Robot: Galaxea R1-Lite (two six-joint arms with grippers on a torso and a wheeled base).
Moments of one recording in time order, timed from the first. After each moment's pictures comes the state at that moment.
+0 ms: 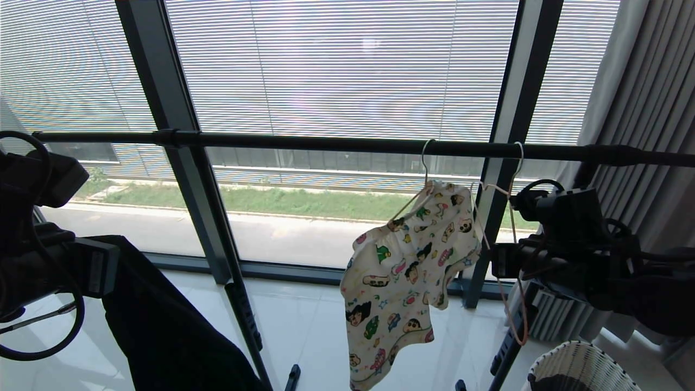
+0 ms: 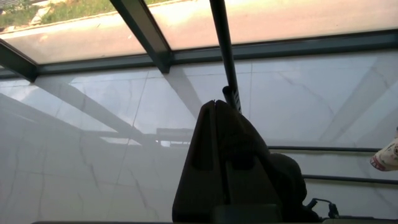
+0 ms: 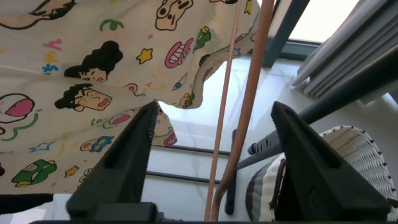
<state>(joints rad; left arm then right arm) -0.06 1.18 -0.74 0.01 0.14 0.25 0.54 1.73 -0.82 -0.37 -0.33 0.31</state>
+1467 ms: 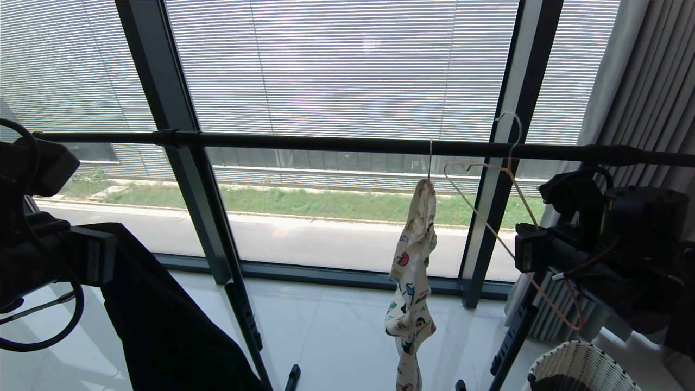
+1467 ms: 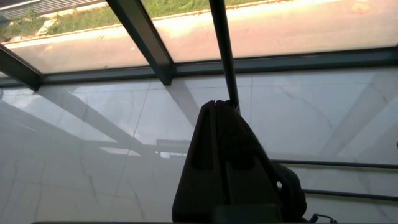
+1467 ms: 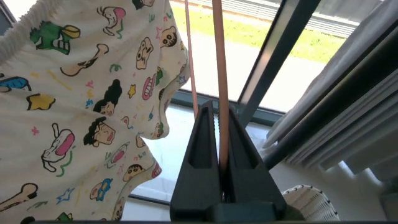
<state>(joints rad) -0.06 1.17 -0.74 -0.05 0.14 0.25 0.57 1.59 -0.62 -0.74 -0.41 0.04</state>
